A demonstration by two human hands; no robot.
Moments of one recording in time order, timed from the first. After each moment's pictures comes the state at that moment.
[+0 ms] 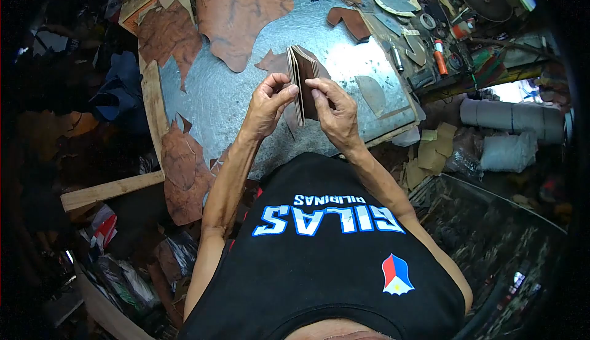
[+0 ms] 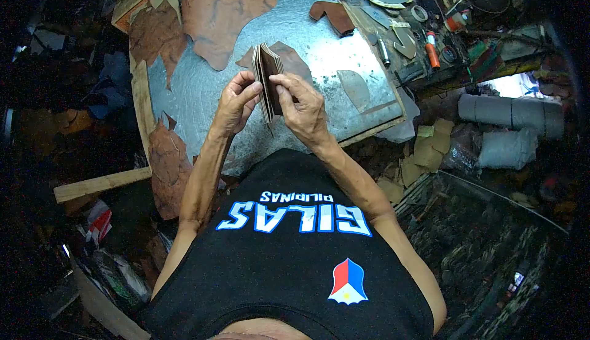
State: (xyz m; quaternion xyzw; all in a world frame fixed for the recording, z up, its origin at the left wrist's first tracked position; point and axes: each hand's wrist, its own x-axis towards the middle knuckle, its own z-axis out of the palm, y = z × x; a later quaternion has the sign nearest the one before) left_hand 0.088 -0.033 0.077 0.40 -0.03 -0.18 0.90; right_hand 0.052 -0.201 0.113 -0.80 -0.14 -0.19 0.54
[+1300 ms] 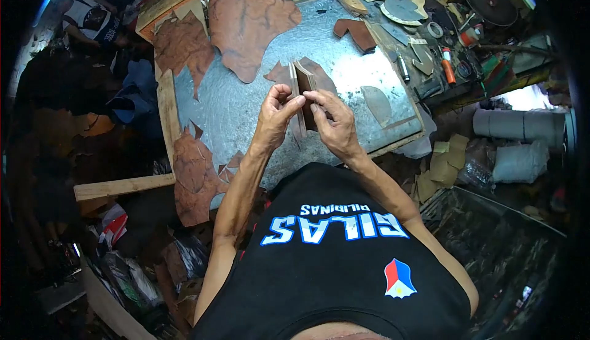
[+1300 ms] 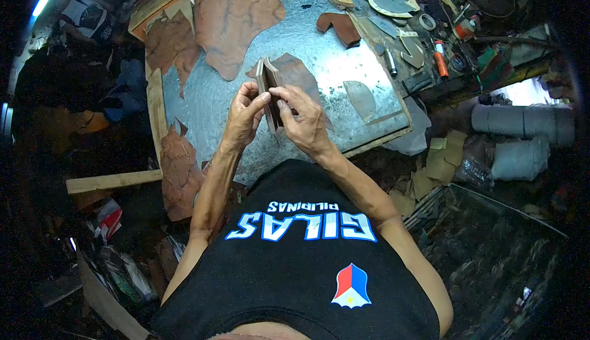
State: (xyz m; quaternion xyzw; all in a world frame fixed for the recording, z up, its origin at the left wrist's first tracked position) left_hand 0.077 -0.049 0.083 0.46 -0.02 -0.12 0.88; right_hand 0.049 -0.207 0.115 -0.79 -0.17 -0.17 0.56
